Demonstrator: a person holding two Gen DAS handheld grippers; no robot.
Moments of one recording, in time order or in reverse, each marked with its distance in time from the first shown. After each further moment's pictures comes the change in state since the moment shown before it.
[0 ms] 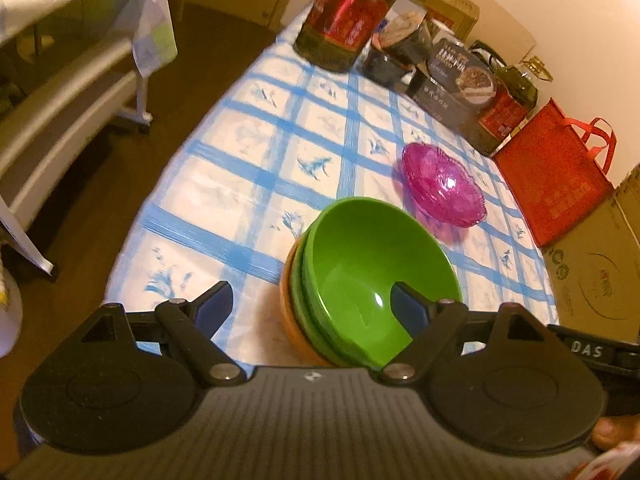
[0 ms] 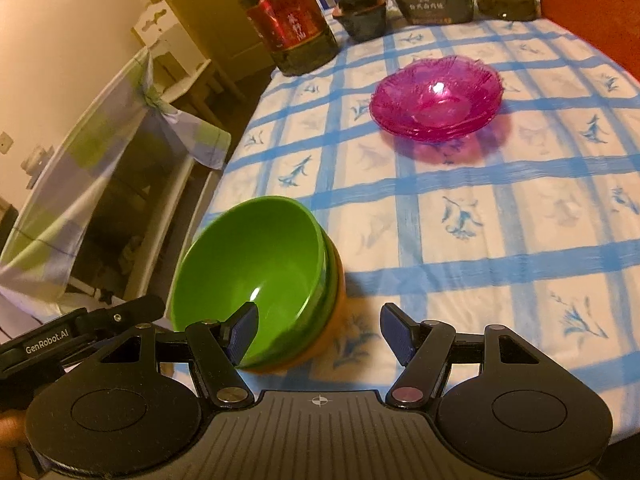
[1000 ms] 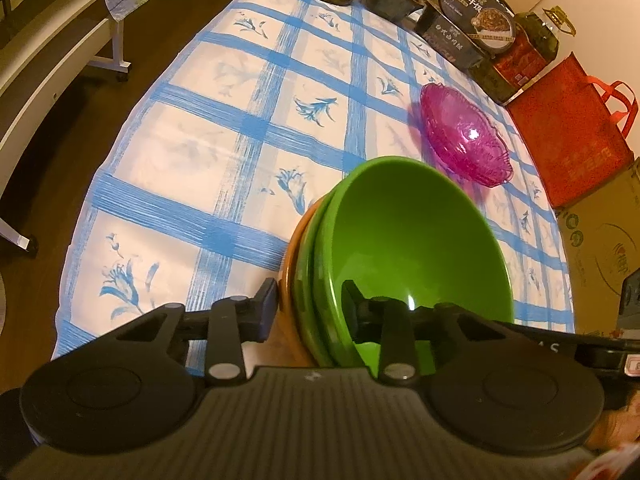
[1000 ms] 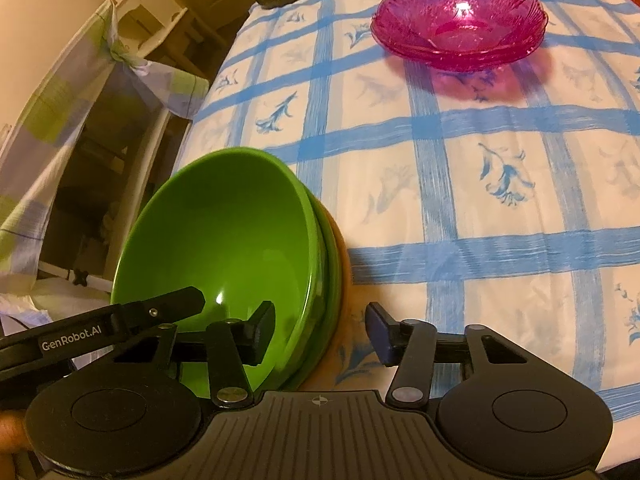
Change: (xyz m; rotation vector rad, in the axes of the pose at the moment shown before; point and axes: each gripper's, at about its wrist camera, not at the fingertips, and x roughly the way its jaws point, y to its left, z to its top) left arm 0.073 0.009 0.012 0.026 0.175 -0.005; right arm 0.083 -0.005 0.007 0.046 0.170 -0.020
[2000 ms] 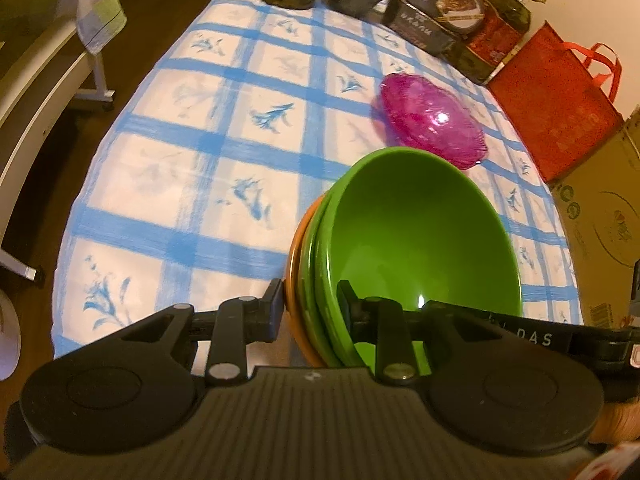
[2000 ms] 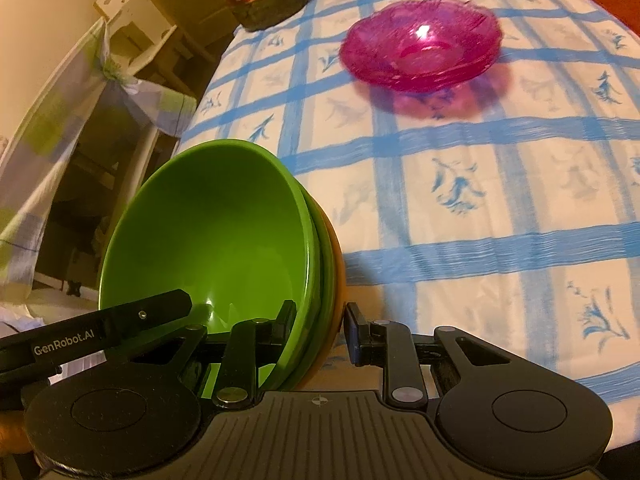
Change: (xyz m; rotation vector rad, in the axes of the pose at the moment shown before) left arm -0.011 -0.054 -0.002 0.118 -0.010 0.030; right arm -0.042 -0.021 -0.002 0.022 -0.070 -0.039
